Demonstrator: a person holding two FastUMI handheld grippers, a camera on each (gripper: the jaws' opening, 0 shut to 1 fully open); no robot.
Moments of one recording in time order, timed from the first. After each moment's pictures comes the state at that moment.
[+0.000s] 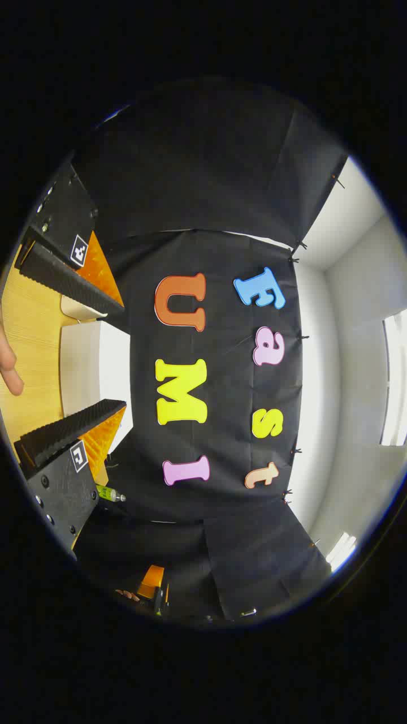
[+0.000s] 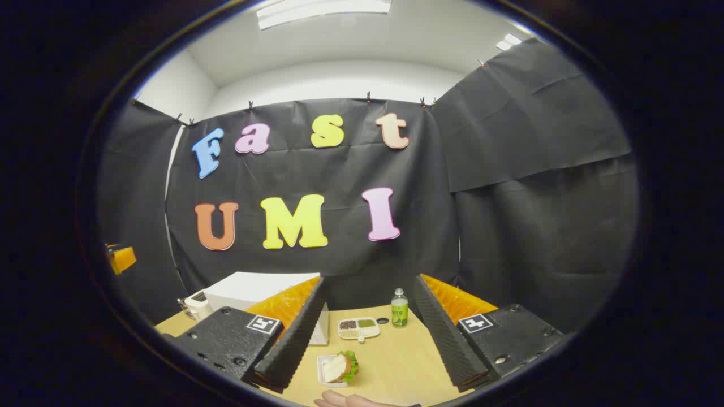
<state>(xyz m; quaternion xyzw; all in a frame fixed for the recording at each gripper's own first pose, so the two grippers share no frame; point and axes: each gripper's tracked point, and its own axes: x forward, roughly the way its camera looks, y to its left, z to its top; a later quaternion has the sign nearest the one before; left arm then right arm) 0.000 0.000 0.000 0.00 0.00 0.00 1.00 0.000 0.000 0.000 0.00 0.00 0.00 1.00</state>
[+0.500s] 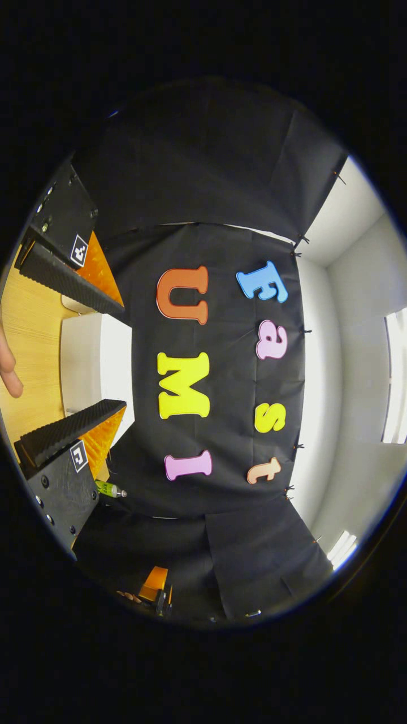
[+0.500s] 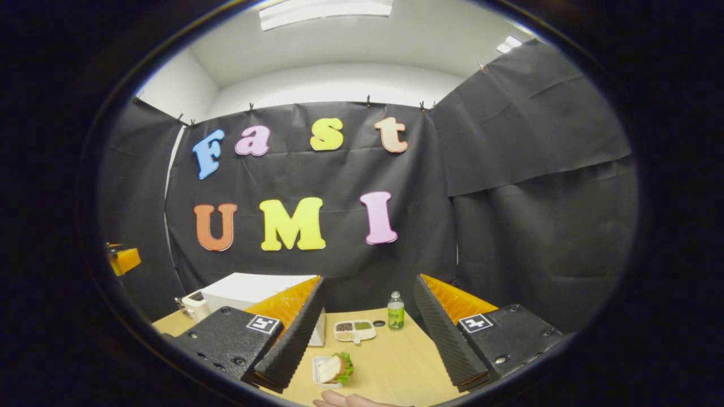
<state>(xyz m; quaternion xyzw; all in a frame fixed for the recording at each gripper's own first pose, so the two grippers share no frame) 0.011 -0.015 -0.007 0.00 0.00 -0.01 1.00 -0.005 -0.007 0.006 0.00 -0.02 0.00 1.00</state>
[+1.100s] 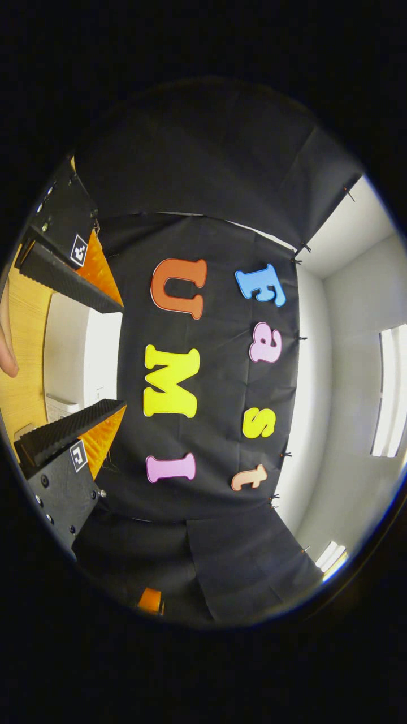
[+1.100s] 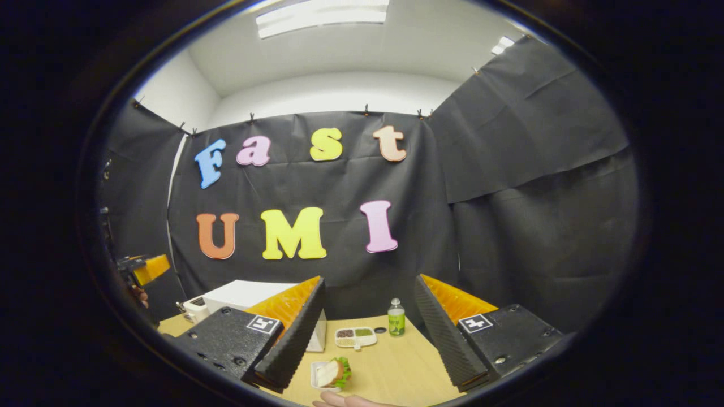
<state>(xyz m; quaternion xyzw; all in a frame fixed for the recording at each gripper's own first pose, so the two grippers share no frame) 0.082 -0.052 -0.039 -0.03 -0.03 0.00 1.00 -0.006 -0.020 0.003 0.01 -0.04 0.01 1.00</state>
